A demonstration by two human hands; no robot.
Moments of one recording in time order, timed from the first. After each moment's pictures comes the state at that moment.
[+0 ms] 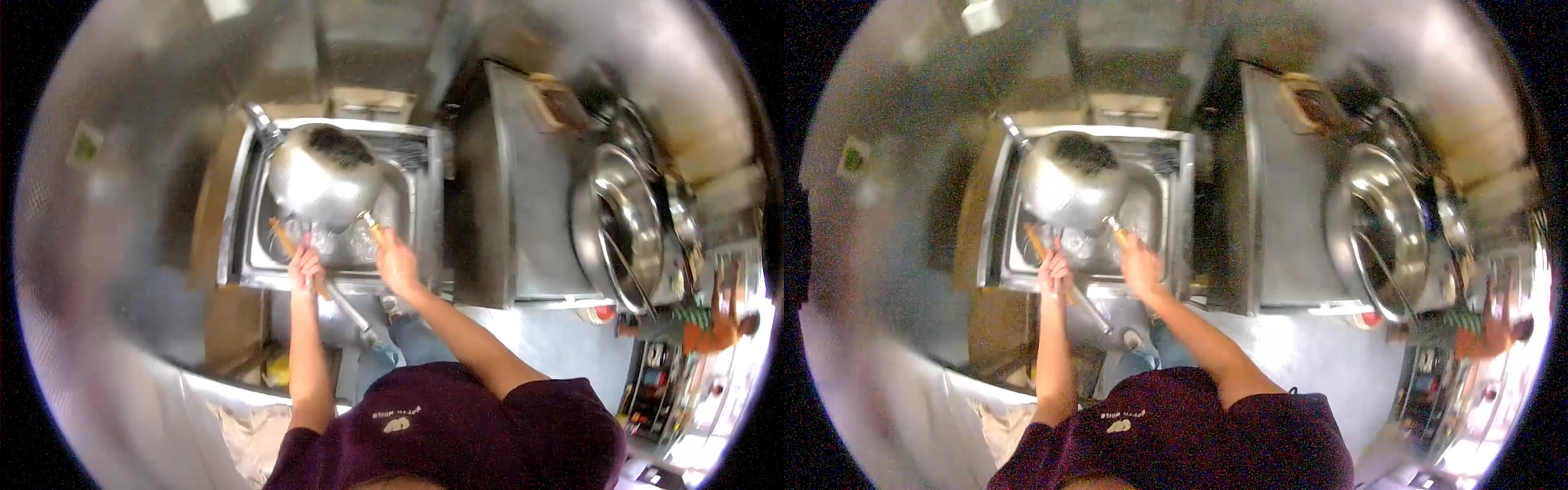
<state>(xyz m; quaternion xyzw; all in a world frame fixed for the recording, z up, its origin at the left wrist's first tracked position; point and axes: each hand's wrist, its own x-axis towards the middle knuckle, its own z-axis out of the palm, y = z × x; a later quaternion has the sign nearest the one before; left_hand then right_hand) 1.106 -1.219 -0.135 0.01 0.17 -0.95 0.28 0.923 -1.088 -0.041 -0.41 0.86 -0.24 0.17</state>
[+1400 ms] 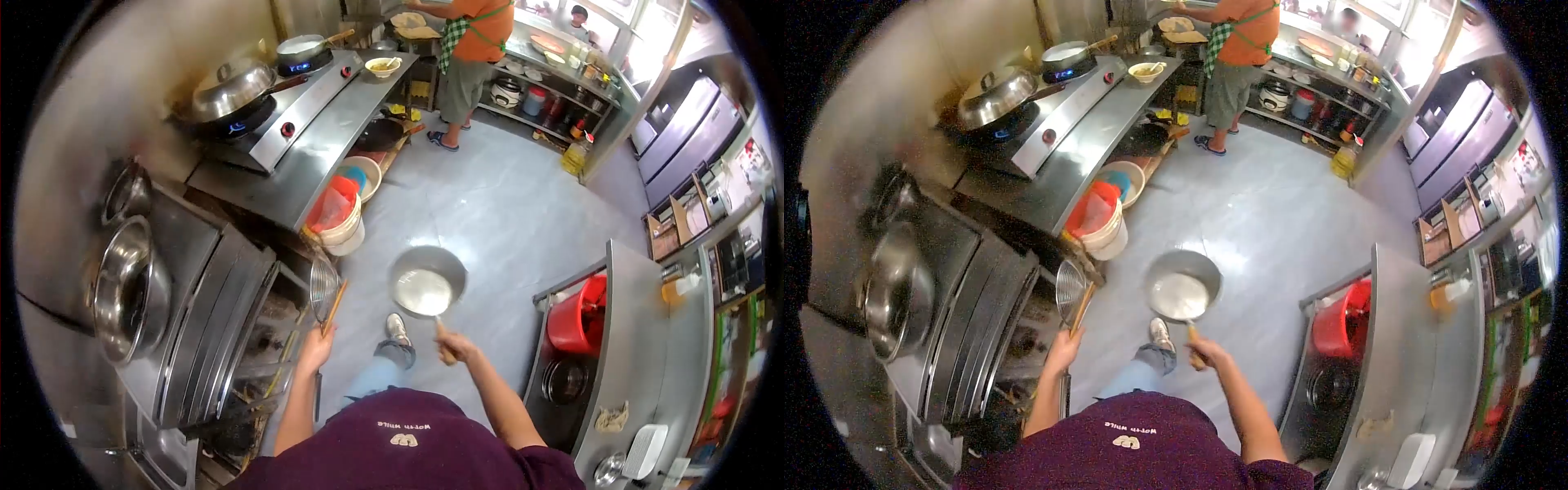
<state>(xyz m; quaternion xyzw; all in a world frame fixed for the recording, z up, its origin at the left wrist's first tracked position) 0.761 -0.398 -0.005 -0.01 -0.89 -0.39 -0.23 0.886 -0.069 -0.158 0.40 0.47 -0.73 0.29</state>
